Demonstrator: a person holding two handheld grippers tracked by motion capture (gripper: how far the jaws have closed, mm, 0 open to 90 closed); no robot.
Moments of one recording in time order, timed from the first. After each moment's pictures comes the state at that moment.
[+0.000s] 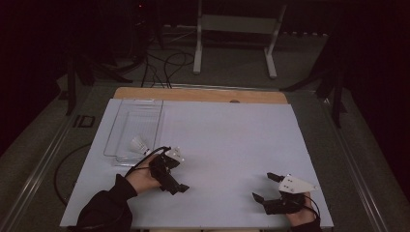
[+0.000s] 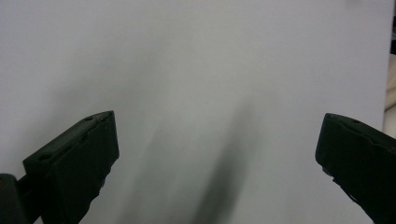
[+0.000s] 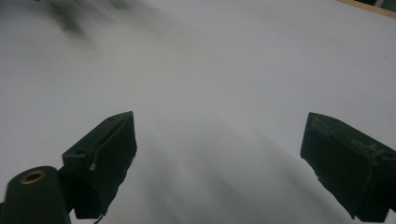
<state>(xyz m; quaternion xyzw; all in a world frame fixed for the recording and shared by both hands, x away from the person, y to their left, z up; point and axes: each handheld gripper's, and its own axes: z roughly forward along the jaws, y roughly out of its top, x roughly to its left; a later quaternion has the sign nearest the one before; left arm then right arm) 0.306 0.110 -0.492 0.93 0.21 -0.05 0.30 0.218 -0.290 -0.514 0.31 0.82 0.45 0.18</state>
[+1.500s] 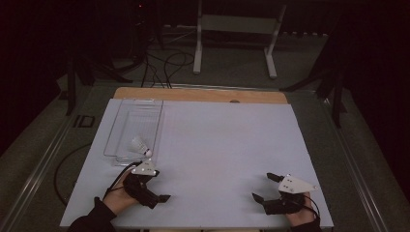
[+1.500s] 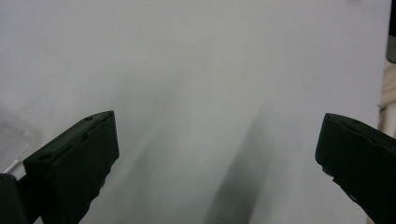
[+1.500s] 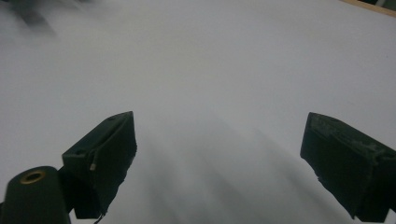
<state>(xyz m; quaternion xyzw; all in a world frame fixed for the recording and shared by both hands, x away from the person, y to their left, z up) 0.262 0.178 -0.512 0.88 0.27 0.00 0.38 0.218 -0.289 -0.513 0.31 0.82 0.45 0.18</state>
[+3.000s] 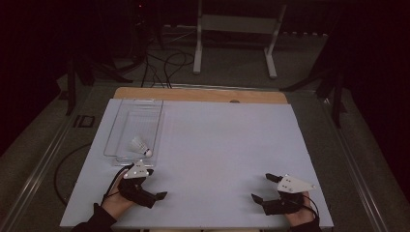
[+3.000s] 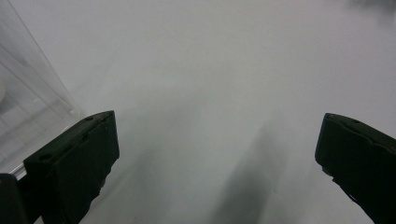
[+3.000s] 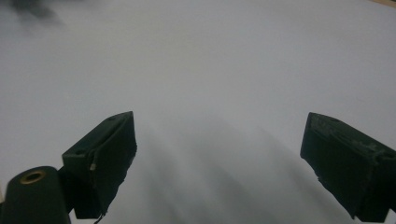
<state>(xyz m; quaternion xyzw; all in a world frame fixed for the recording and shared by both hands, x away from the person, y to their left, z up) 0.254 0.189 -0.522 0.86 0.31 0.04 0.41 0.219 -0.288 -0.515 0.31 0.82 0.45 0.17</state>
